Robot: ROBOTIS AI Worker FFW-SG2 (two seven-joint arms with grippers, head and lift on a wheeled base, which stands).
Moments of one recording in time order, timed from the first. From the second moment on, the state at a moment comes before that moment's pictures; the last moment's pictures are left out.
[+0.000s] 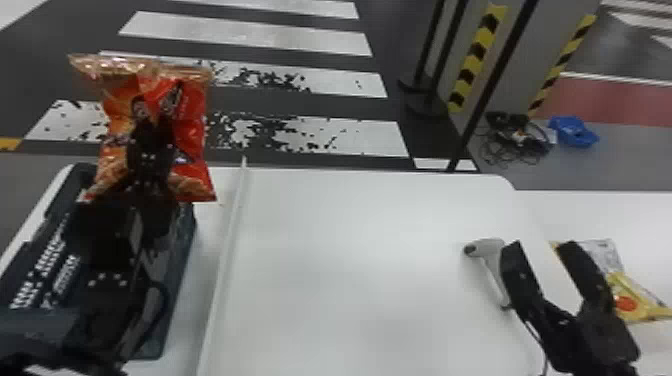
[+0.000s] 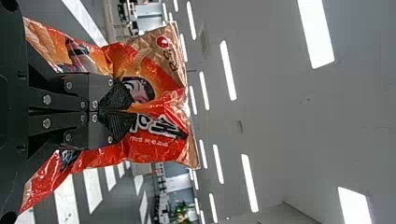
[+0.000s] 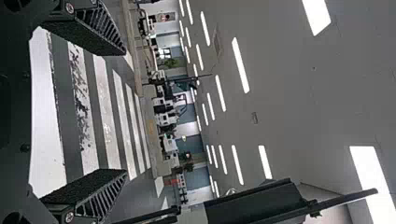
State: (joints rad) left arm 0.18 0.25 -0.28 -1.91 -0.09 -0.14 0.37; right arm 0.71 -0.25 -0.19 -2.00 -0.58 -0.43 0.28
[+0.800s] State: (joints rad) left arm 0.12 0.18 -0.57 -2.04 0.00 0.23 0.16; right arm 0.71 -0.24 -0.20 -1.98 -0.59 -0.44 0.28
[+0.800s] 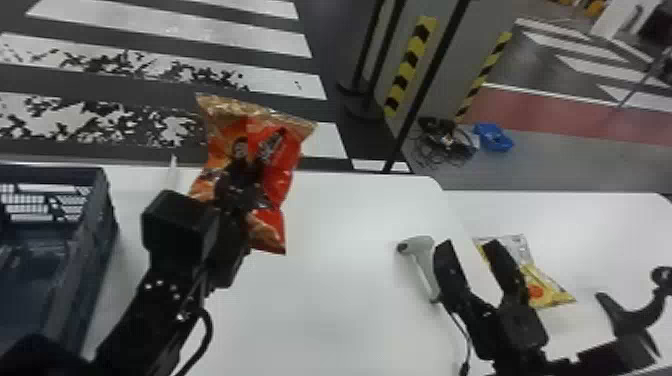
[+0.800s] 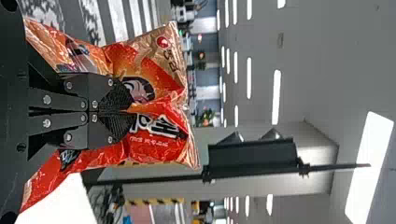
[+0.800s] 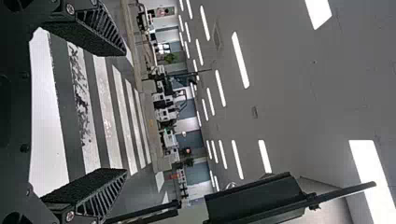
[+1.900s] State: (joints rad) left arm -0.10 0.00 -0.74 -1.46 0.17 0.29 -0.16; right arm 0.70 -0.23 -0.21 -1.97 -0.60 -0.44 0.28
